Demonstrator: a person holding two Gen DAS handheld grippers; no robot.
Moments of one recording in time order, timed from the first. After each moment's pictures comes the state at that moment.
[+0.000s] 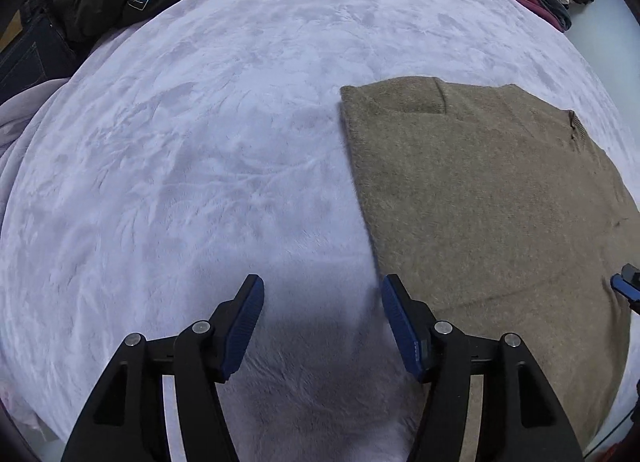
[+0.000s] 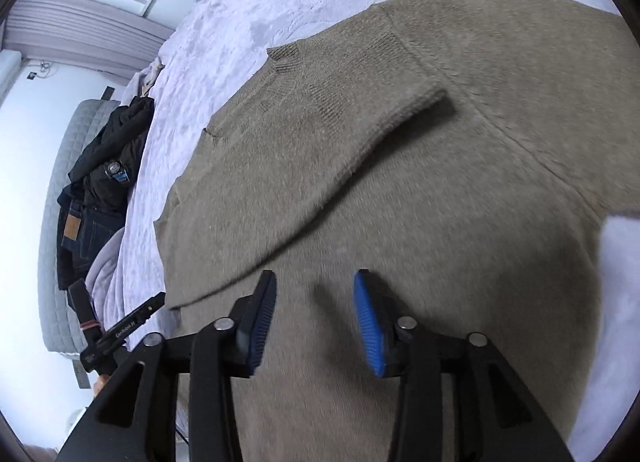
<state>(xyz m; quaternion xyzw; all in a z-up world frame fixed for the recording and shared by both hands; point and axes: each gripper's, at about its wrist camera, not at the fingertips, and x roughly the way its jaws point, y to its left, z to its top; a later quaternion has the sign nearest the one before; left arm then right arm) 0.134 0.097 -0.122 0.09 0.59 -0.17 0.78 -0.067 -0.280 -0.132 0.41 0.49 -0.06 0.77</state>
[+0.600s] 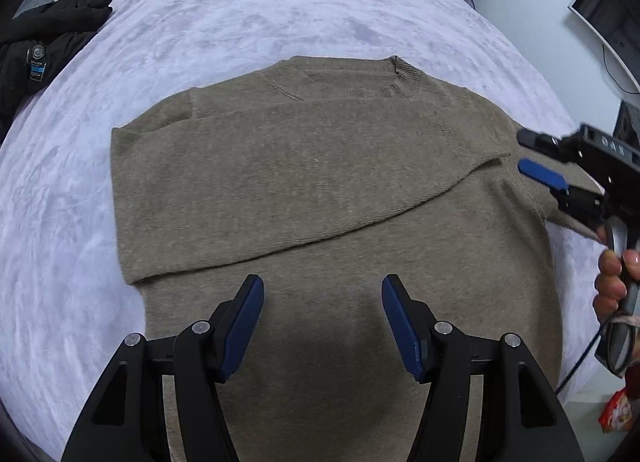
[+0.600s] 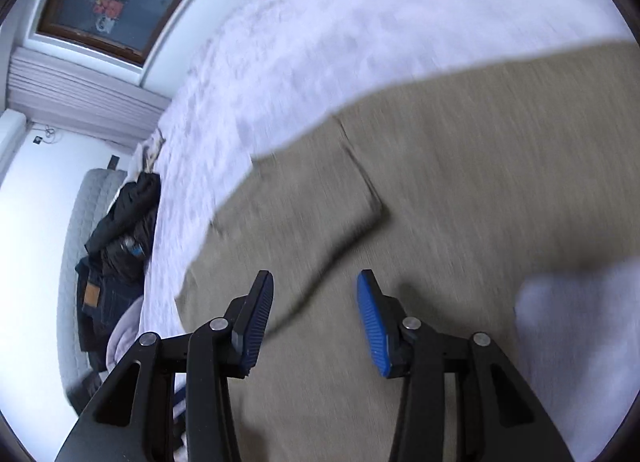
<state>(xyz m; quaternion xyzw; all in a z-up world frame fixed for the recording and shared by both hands) 0.040 -0.047 -0.087 0.12 0.57 -0.29 0.76 -0.074 -0.343 -0.103 0.45 0.39 -0.11 0.79</state>
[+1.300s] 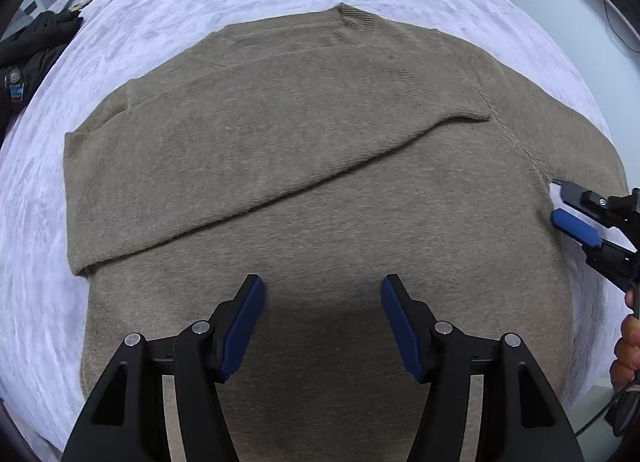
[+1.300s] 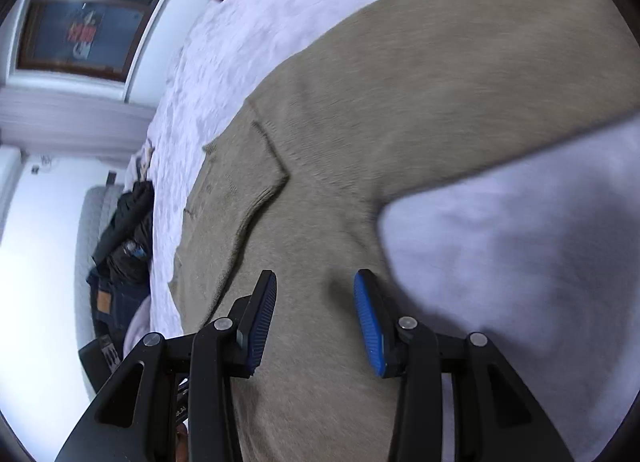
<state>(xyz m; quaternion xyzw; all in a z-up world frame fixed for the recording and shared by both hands) 0.001 -0.112 -0.112 0.17 0.59 -0.28 0.74 -0.171 -0.363 -0.141 0.53 0.39 -0.12 0.74</state>
